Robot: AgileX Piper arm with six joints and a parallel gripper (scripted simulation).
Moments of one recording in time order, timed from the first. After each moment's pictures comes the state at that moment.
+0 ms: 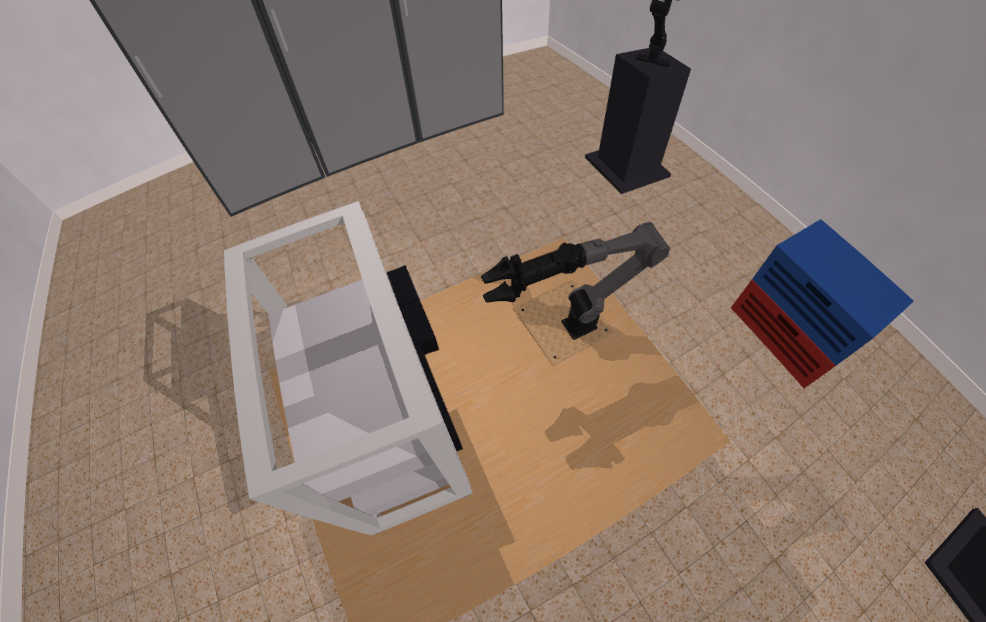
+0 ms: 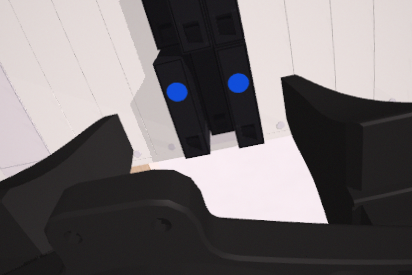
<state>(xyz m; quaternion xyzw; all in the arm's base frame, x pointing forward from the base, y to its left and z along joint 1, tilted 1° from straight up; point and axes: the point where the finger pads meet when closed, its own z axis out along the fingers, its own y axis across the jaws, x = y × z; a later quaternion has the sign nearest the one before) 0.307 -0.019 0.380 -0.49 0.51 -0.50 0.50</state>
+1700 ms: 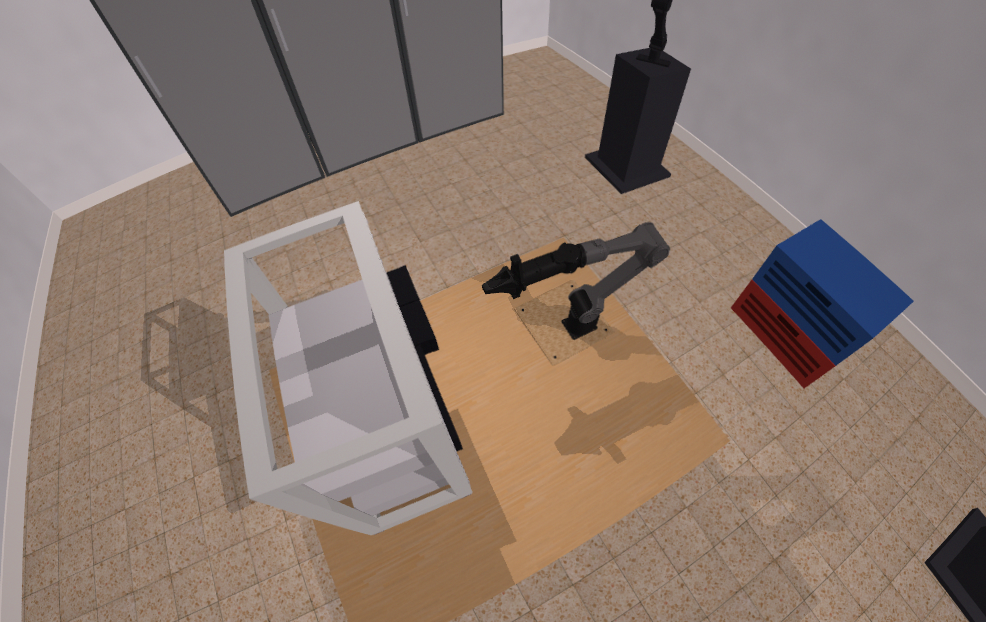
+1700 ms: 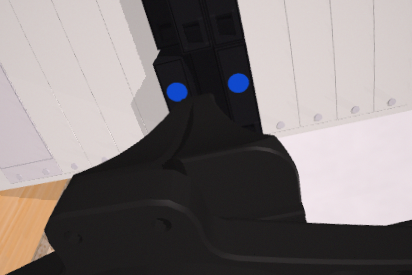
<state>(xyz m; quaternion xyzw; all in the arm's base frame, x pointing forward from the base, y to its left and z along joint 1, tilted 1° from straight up) 0.307 -0.019 0.380 -0.49 0.51 -0.50 0.50</state>
